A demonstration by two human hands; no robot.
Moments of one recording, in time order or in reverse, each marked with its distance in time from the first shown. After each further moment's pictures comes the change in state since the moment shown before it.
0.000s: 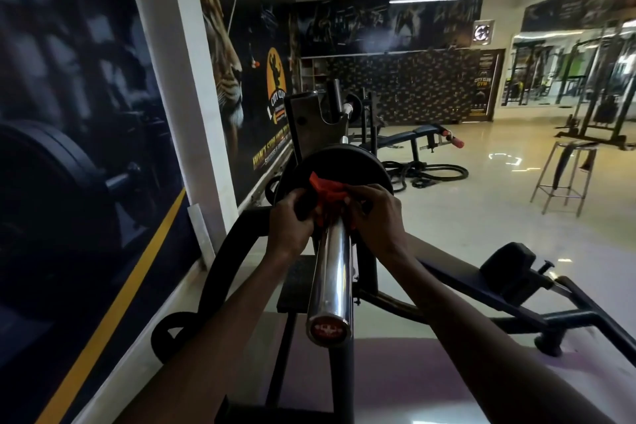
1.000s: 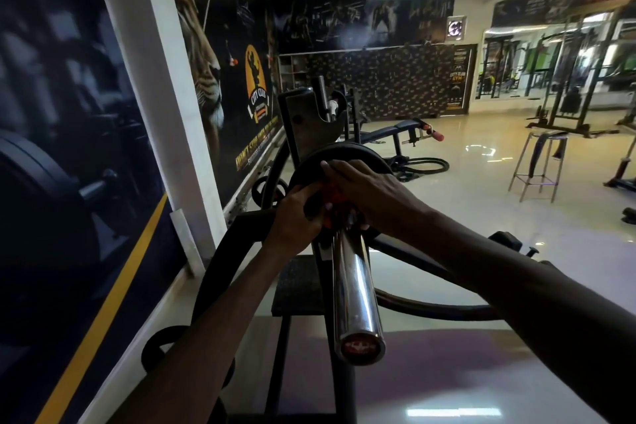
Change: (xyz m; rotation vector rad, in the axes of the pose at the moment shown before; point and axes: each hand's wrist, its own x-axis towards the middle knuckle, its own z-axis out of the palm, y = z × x) left_hand 0.030 -0.013 -0.008 0.129 -0.189 0.279; right_hand 0.050 -0.009 -0.014 -0.676 -0.447 -0.603
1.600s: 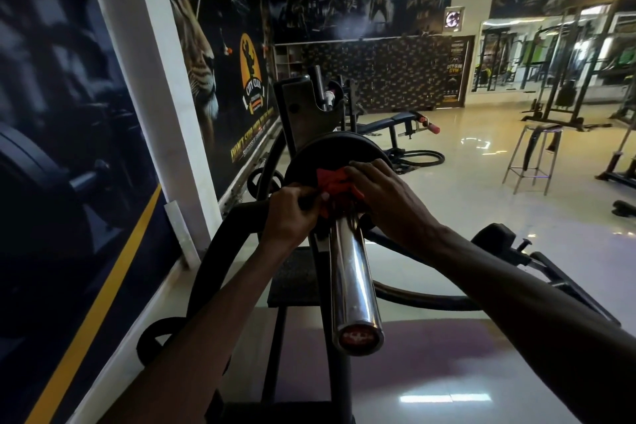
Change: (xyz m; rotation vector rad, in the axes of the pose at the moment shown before) left_hand -0.008 0.001 0.002 0.003 0.087 -0.036; right_hand -0.030 -0.010 0.009 0.051 0.136 0.128
